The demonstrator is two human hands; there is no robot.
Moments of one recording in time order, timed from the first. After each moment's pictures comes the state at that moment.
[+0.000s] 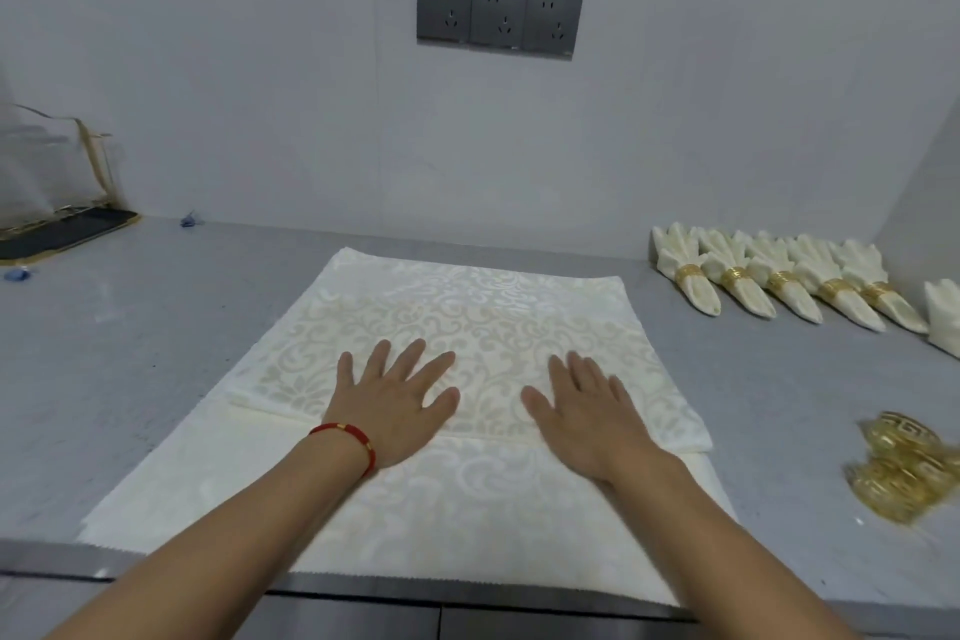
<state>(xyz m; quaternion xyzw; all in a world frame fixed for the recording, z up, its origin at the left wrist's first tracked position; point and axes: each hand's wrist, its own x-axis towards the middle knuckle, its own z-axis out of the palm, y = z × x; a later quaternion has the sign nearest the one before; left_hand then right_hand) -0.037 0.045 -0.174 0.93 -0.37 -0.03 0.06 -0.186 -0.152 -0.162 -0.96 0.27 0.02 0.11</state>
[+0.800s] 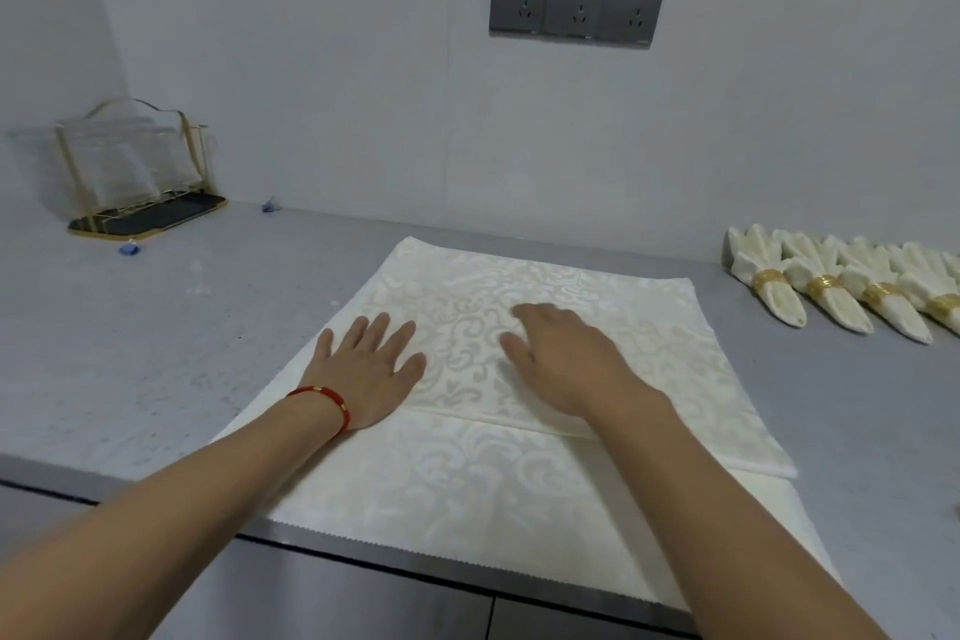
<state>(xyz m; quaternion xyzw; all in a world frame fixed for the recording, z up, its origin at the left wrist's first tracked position) 0.020 0.110 -0.176 0.96 -0.27 -0.03 0.04 -0.120 -0.095 -0.107 -0.99 0.11 -0.07 0.06</state>
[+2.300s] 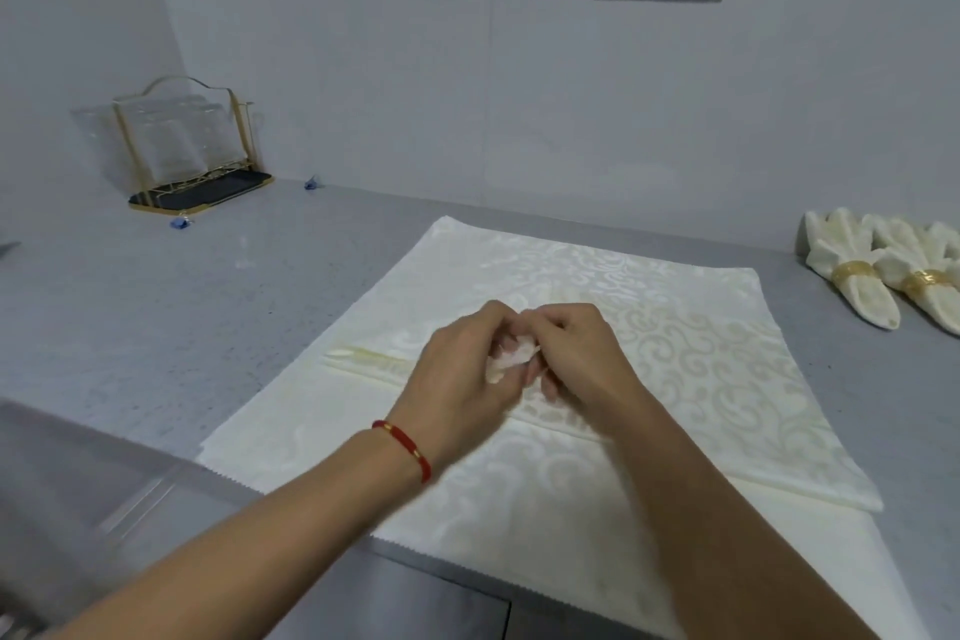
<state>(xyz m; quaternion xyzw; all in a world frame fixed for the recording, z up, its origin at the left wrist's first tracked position) -0.074 0.063 -0.148 0.83 -0.35 0.12 0.42 -0.102 -0.088 -0.132 -0.81 0.12 -0.12 0.56</state>
